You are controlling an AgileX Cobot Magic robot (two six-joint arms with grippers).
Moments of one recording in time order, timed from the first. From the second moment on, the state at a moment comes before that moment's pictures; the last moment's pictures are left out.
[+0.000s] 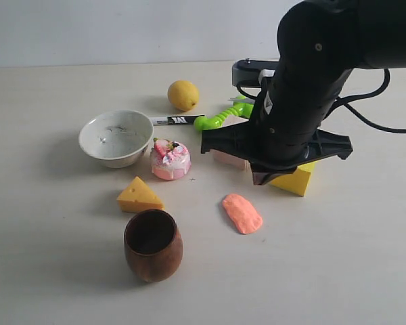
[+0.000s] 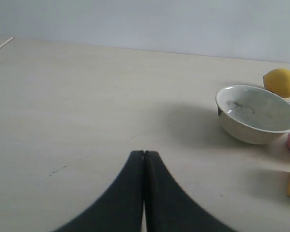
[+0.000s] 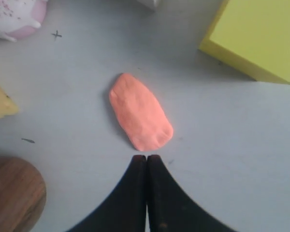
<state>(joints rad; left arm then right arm) -0.03 0.01 0.00 0.08 0.37 -0.15 0.68 1.69 -1.11 -0.06 0.86 0.73</state>
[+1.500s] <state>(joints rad) -0.04 0.01 0.00 0.08 0.37 -0.15 0.67 1.87 -1.11 0.08 0.71 1.18</state>
